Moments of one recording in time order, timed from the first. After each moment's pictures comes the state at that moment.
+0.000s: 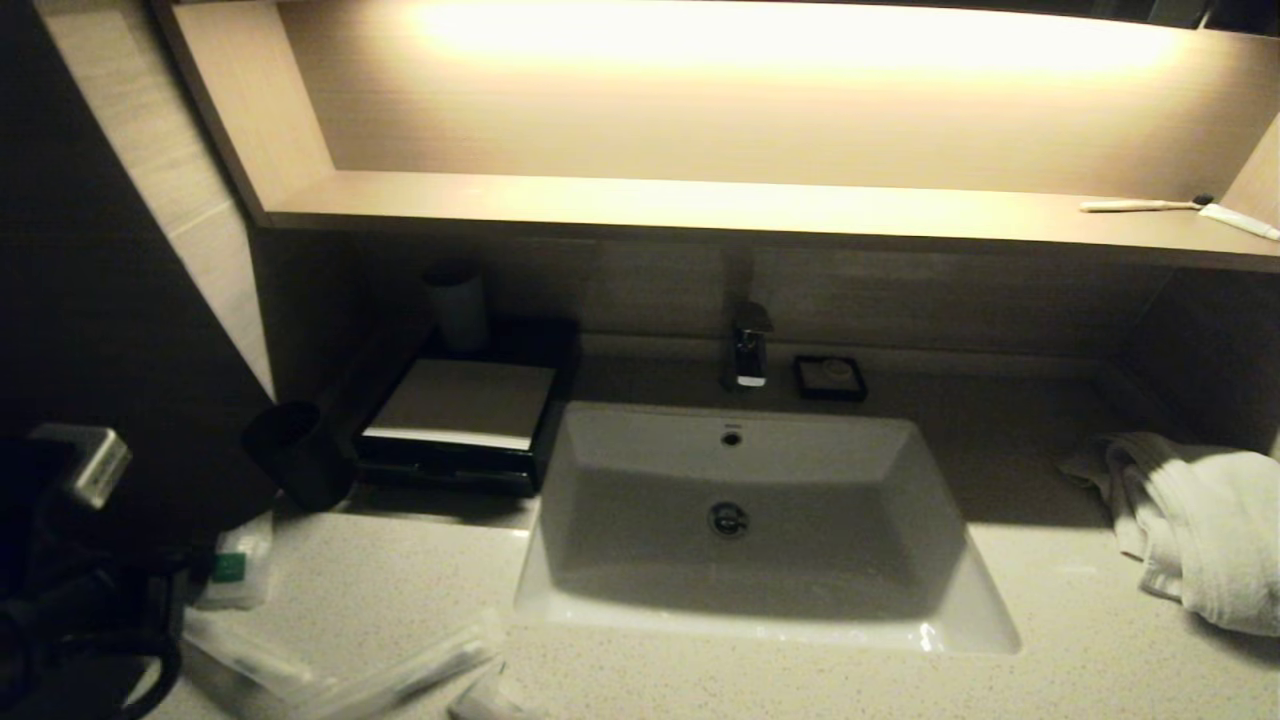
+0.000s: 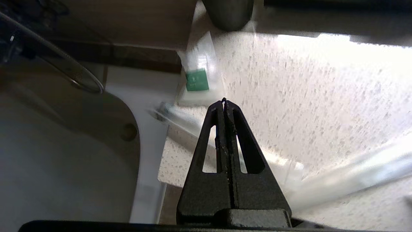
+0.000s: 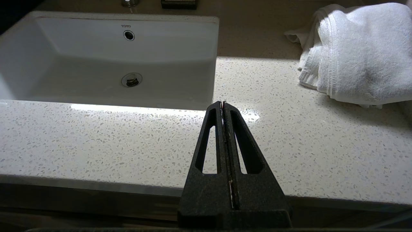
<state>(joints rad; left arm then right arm) 0.03 1.18 -0.39 -0.27 0.17 0.13 0.00 0.00 0.00 0.00 0.00 0.00</state>
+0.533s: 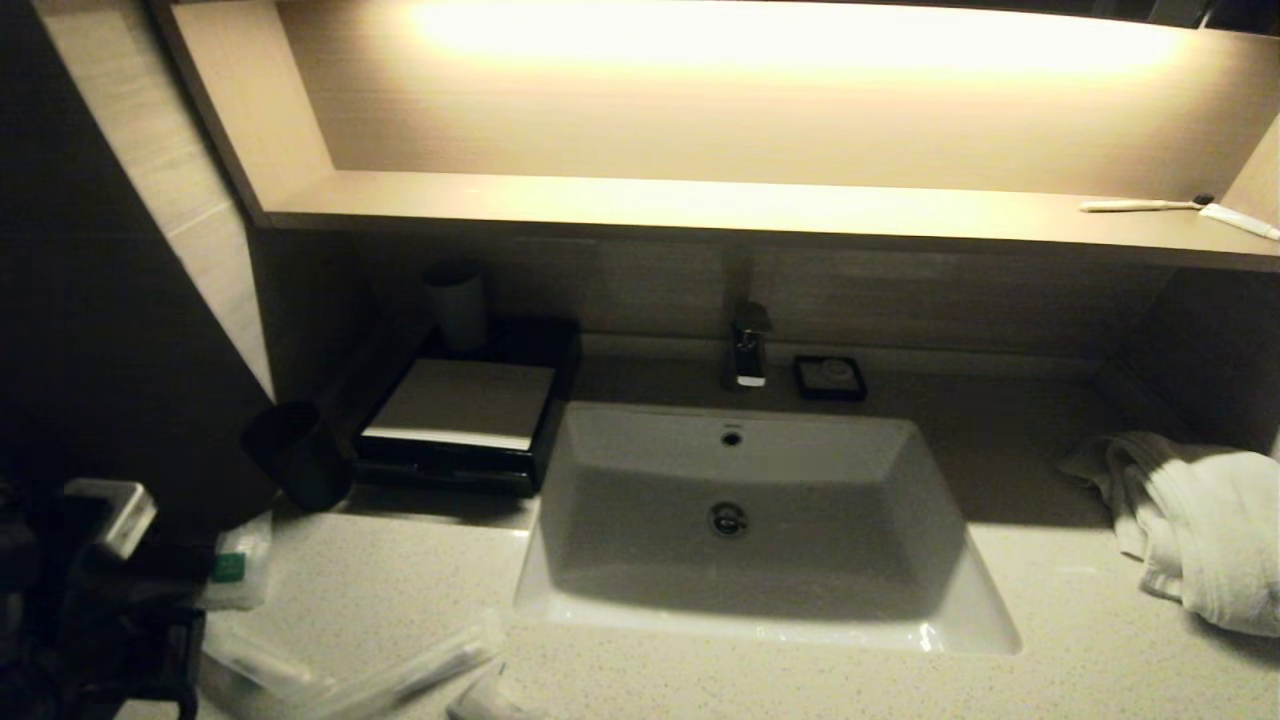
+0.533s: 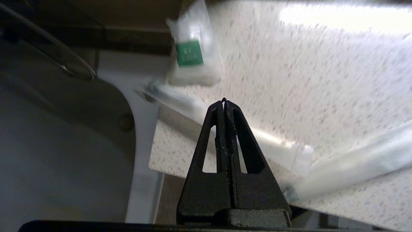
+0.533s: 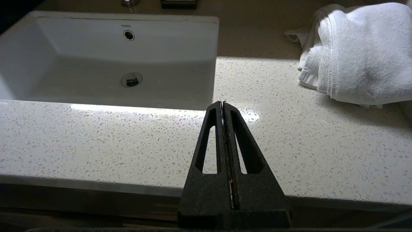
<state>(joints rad) 0.03 1.24 -0.25 -0.42 0.17 0.14 0.00 0.00 0.00 0.00 0.00 0.00</state>
